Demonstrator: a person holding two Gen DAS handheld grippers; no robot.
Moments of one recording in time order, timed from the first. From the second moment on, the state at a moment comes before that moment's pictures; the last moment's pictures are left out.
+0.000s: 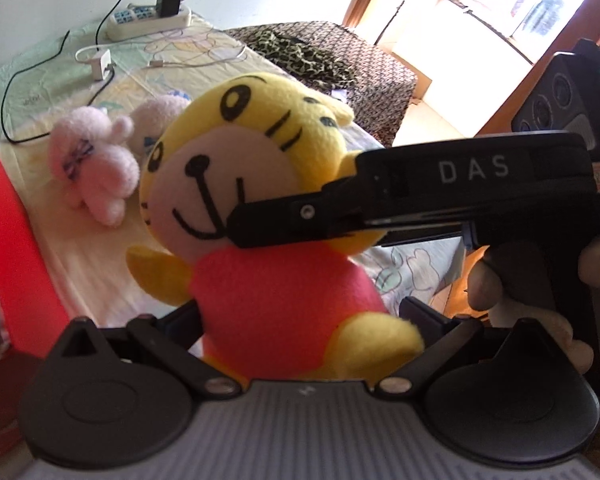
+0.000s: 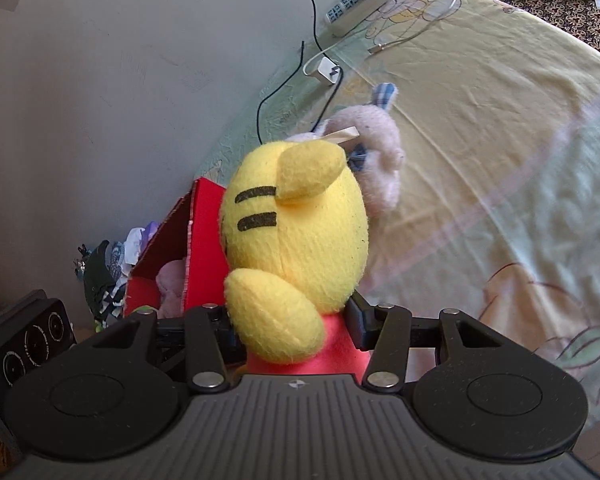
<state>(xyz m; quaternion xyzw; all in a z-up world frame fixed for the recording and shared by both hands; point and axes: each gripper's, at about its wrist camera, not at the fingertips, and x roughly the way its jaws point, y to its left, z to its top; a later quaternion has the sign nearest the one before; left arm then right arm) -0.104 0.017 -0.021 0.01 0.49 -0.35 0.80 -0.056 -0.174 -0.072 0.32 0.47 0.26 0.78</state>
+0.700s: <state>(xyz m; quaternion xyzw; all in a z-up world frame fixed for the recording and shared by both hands) -0.089 0.161 0.048 -0.04 0.37 -0.35 0.86 -0.051 -0.047 0.009 0.27 0.38 0.31 0.83</state>
